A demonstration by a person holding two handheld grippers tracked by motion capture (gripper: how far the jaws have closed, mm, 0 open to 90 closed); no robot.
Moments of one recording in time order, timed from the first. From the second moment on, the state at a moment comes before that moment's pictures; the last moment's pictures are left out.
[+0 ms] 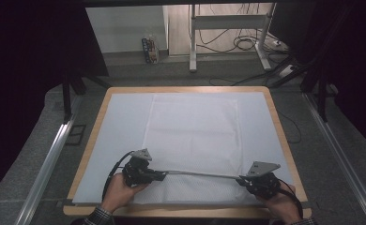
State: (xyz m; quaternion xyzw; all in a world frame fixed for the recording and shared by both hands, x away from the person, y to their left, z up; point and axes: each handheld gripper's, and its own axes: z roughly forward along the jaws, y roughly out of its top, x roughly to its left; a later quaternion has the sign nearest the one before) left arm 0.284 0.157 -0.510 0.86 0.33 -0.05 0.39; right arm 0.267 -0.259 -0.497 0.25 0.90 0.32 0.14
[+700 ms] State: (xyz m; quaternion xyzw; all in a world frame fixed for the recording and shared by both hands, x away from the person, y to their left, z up) left arm 0.277 0.186 -0.511 0.84 0.36 -0.04 0.39; right arm 0.268 -0.262 -0.497 0.25 0.90 0.32 0.14
